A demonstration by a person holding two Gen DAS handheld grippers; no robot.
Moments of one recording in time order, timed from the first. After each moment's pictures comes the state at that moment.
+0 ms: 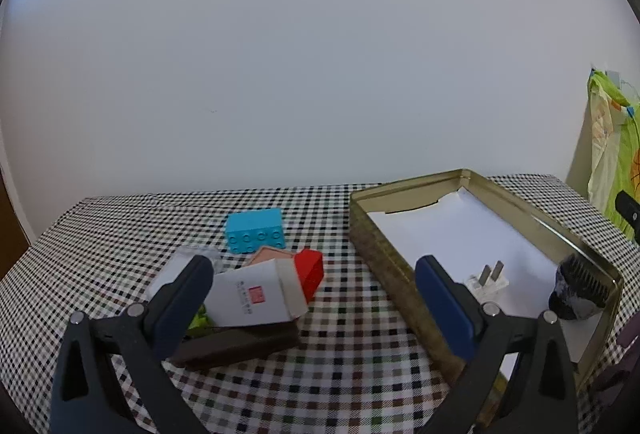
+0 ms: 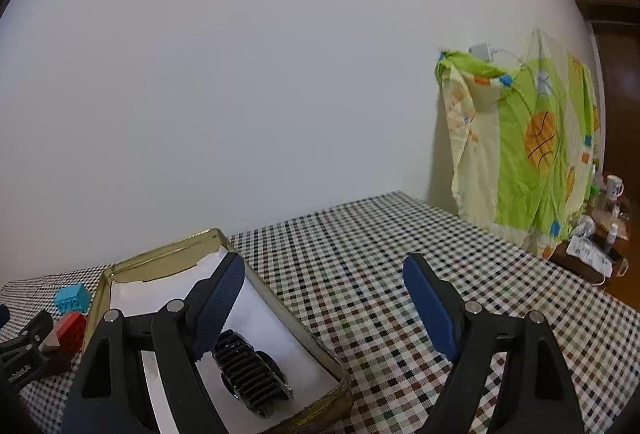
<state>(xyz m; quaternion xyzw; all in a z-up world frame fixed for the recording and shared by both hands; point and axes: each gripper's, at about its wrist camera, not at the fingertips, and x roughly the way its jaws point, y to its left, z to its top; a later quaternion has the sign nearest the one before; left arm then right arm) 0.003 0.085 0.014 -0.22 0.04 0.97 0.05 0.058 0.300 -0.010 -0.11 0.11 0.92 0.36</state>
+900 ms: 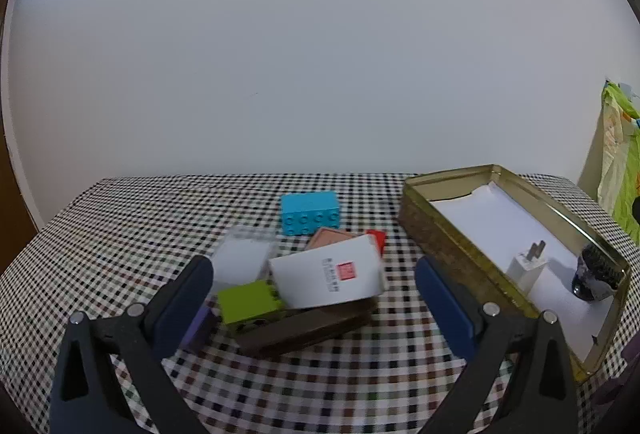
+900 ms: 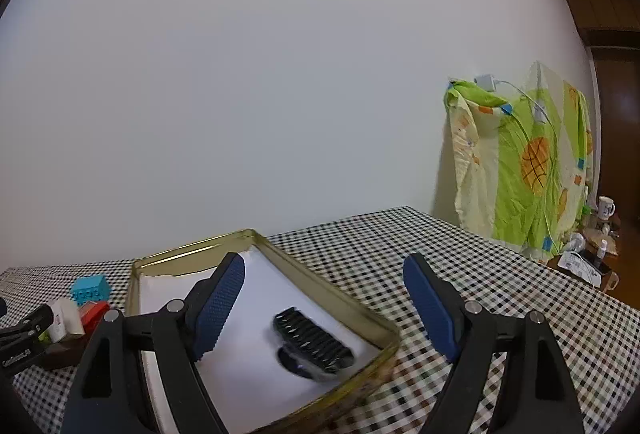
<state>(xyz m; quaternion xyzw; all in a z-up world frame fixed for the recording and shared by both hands) 0.008 0.032 0.011 -0.24 0.02 0.97 0.03 0.069 0.231 -0.003 -0.09 0.07 0.93 0.36</state>
